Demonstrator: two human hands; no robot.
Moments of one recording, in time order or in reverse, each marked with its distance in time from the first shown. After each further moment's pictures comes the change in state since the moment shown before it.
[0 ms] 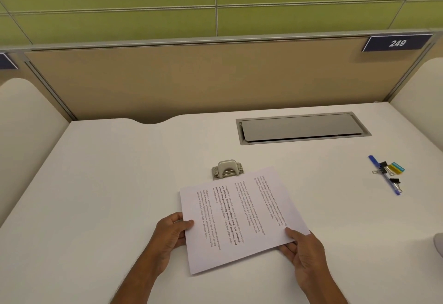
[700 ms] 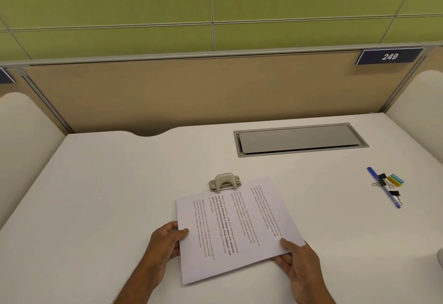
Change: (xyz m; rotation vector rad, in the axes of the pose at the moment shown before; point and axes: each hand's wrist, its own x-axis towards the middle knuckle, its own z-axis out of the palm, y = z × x) left_hand 0.013 0.008 0.001 -0.003 0.043 0.029; right_hand 0.007 -0.002 0.014 0.032 -0.018 0.027
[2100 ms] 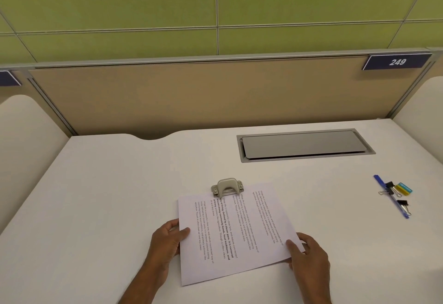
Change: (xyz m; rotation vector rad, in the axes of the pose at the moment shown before) left_hand 0.009 0.010 0.007 -0.026 0.119 0.026; right_hand 0.009 -0.007 0.003 -0.767 0.227 -0.451
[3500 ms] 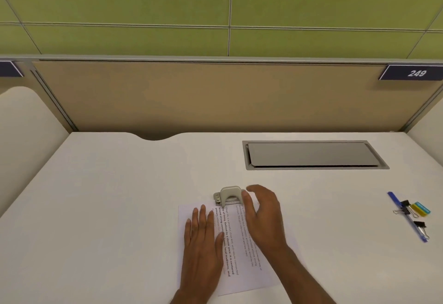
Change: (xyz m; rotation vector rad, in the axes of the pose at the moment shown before) left_hand 0.034 -0.056 0.080 0.982 0.271 0.920; right_hand 0.028 -0.098 0.091 -0.134 -0.160 -0.662
